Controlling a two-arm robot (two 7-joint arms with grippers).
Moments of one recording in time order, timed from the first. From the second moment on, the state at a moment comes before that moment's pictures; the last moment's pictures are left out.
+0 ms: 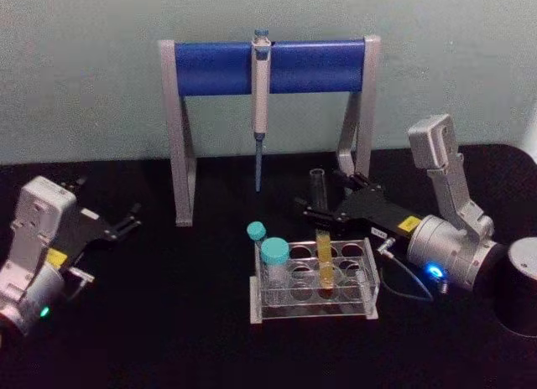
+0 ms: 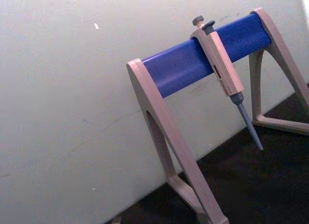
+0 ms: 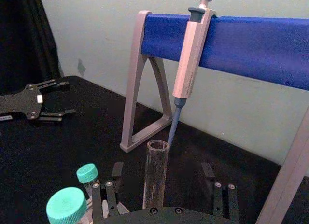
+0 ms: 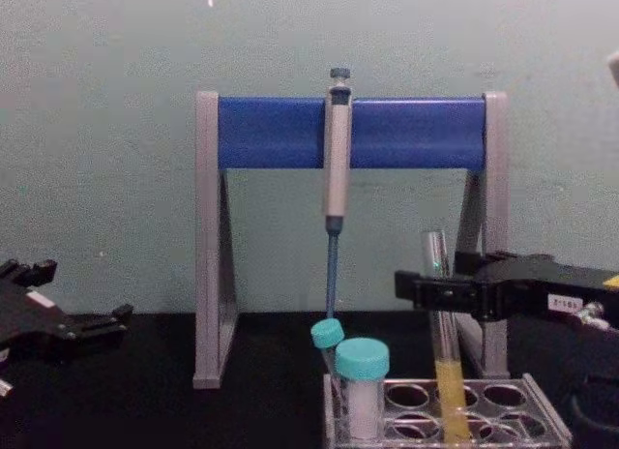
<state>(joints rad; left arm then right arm) -0.20 0.60 0.45 -1.41 -0.25 -0.12 0.03 0.32 0.42 -0.43 -1.45 0.44 0.15 0.44</state>
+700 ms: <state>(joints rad) -0.20 0.60 0.45 -1.41 -0.25 -0.12 0.03 0.32 0.42 -0.43 -1.45 0.44 0.15 0.44</state>
